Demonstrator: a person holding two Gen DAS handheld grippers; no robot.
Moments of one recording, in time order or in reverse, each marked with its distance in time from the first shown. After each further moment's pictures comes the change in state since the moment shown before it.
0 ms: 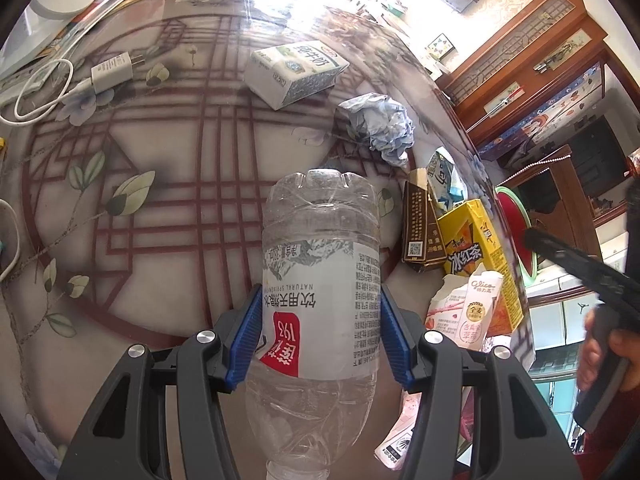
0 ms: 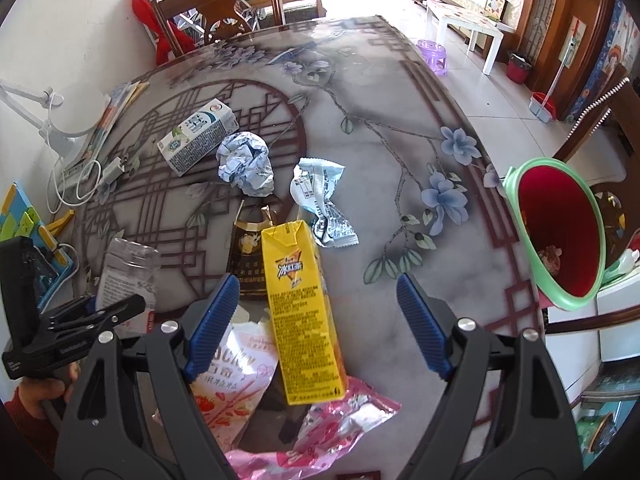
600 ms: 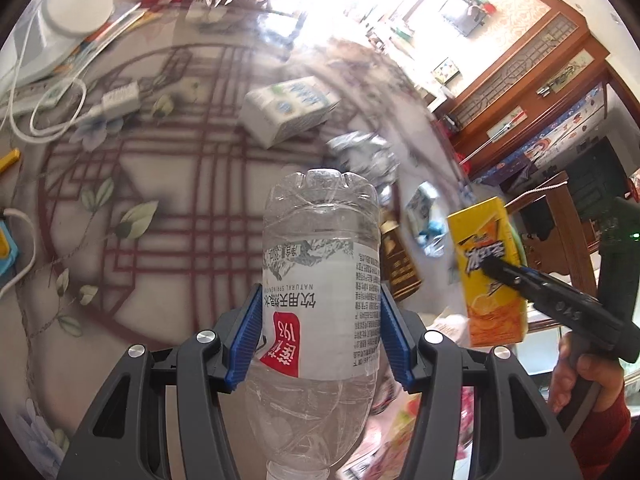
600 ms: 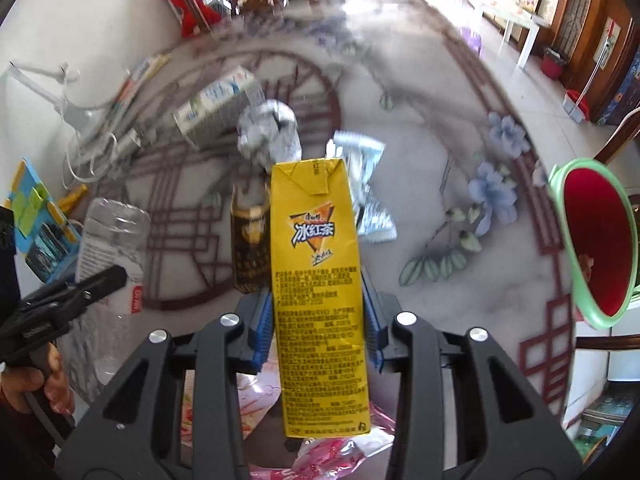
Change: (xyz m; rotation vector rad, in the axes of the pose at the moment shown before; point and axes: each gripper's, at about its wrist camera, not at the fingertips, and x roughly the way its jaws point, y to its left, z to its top) left arm -0.027 -0.025 0.011 -0.038 -0.095 0.009; right arm 0.004 0.001 0.003 -0.032 -0.008 0.117
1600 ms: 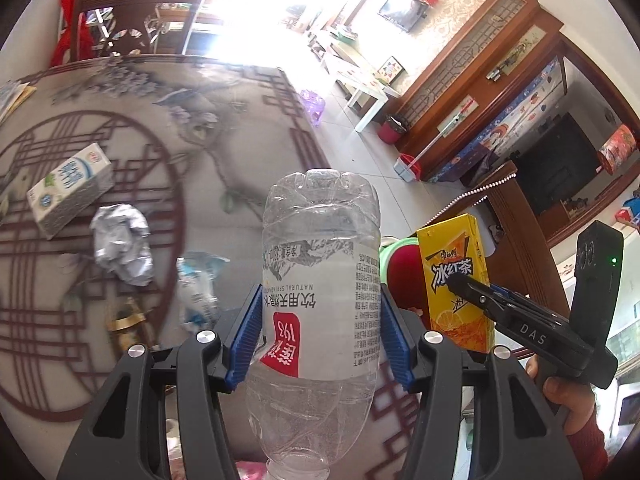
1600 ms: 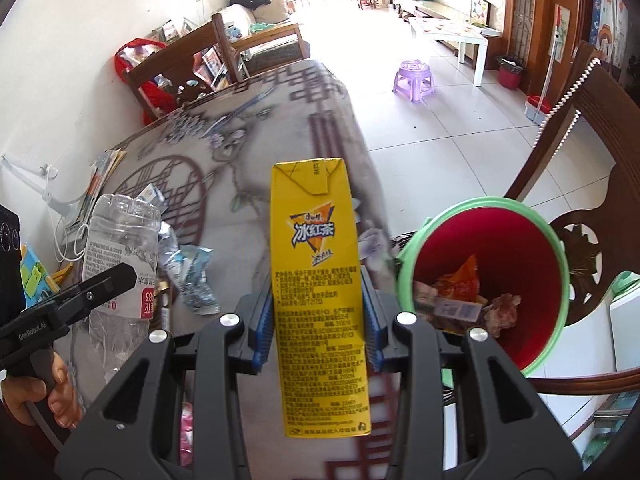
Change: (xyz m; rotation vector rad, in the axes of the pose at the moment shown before) left arm 0.072 -0.224 0.046 0.126 -0.038 -0.104; right arm -0.070 -0.198 0.037 0.118 -0.144 -0.032
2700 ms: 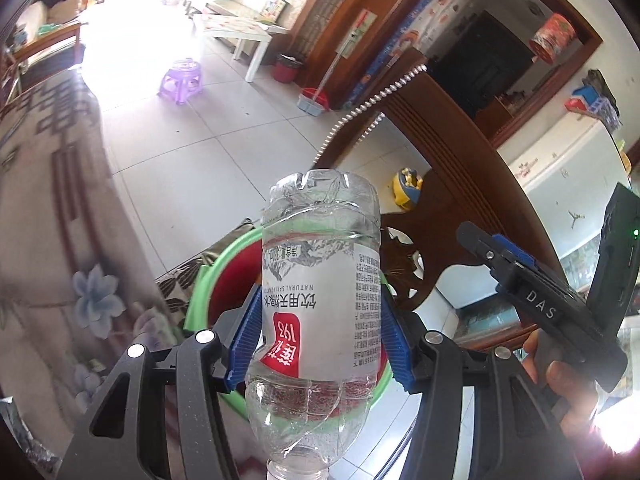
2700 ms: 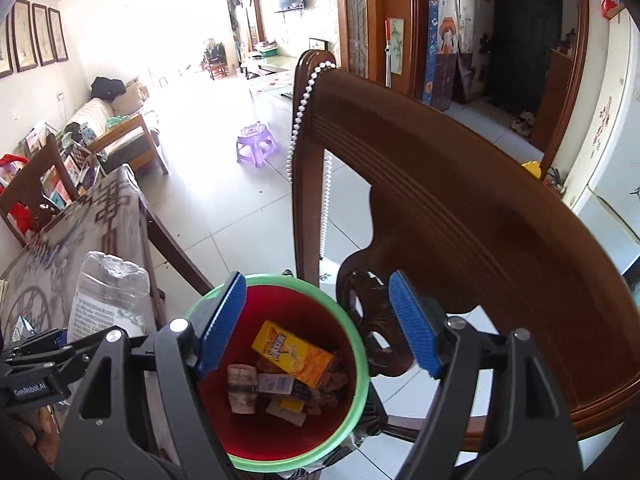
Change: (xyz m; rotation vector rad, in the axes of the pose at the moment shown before) left arm 0.164 -0.192 0.028 0.341 0.217 -0.204; right arm -0.053 -0.201 0.009 0.296 -0.240 -0.432
